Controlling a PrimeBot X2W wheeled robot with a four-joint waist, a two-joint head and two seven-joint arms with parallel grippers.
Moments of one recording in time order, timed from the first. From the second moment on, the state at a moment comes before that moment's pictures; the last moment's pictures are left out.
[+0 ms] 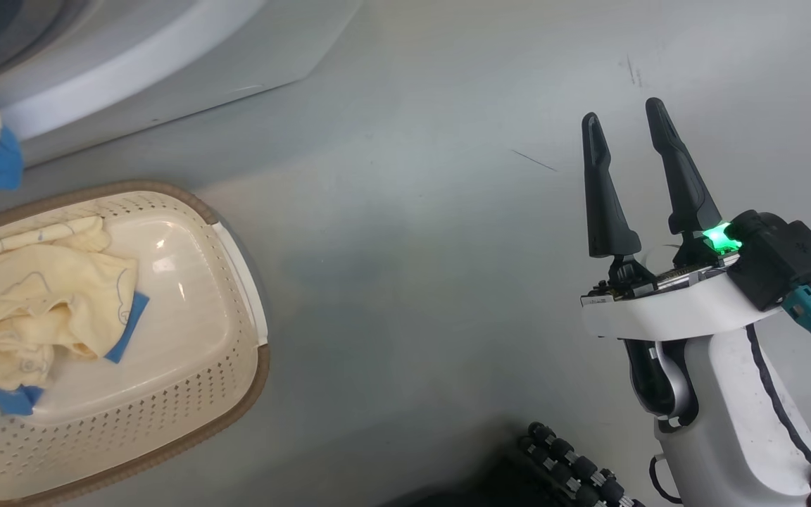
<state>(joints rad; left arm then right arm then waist) -1.37 0.42 -0.07 0.78 -0.31 -0.02 0.09 -0.31 -0.04 0.27 -0.06 0.37 0.02 -0.26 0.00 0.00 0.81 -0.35</state>
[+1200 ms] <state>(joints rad) -0.64 0.14 -0.09 0.59 -0.31 0.08 -0.25 -0.22 -0.04 0.20 0.07 0.24 0.03 -0.26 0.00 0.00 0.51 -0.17</state>
